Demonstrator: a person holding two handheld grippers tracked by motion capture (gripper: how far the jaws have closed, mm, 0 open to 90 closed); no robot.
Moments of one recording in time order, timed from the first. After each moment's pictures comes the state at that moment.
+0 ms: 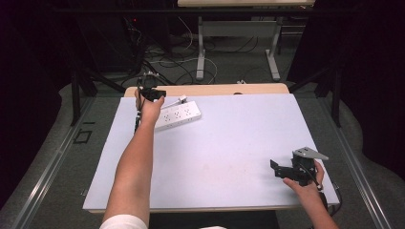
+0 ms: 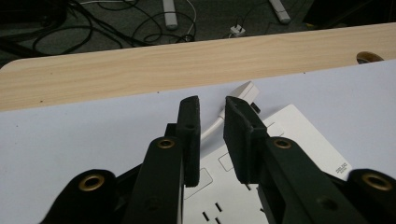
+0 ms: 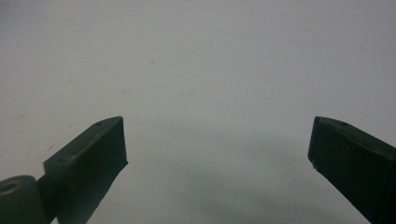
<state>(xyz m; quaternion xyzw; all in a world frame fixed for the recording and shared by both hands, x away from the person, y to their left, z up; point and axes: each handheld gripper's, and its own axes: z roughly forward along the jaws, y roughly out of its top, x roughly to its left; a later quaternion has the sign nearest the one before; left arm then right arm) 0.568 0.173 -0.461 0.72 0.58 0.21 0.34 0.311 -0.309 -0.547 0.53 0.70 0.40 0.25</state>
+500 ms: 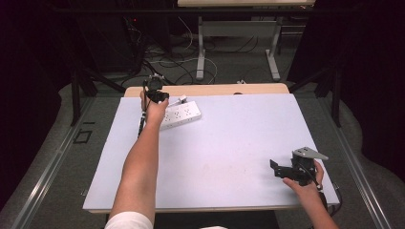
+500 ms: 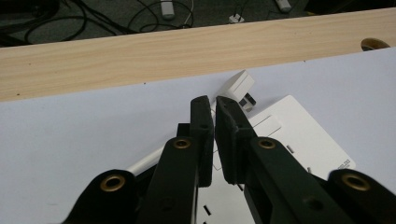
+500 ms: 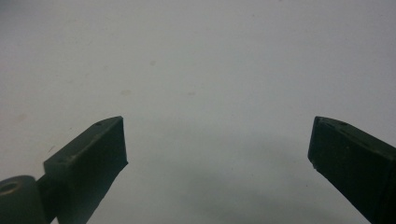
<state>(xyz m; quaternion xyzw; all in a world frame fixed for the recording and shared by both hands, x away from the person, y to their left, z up) 0.575 0.160 -0.476 0.72 0.58 0.20 0.32 0.312 -0.308 -0.548 0.54 0.70 0.40 0.26</state>
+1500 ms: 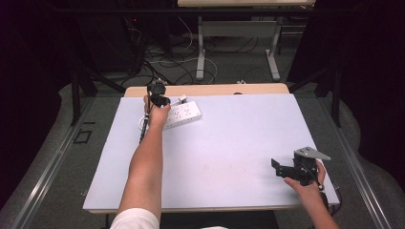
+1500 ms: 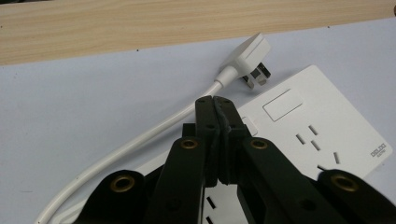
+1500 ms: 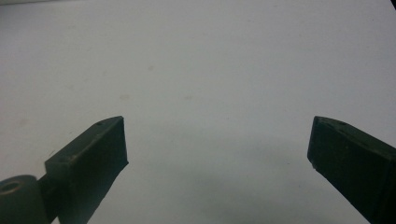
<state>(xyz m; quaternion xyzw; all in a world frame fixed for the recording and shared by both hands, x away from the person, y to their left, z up) 0.583 0.156 -0.502 0.73 0.60 0.17 0.29 0.310 -0.311 -0.544 0.54 0.69 0.41 0.26</state>
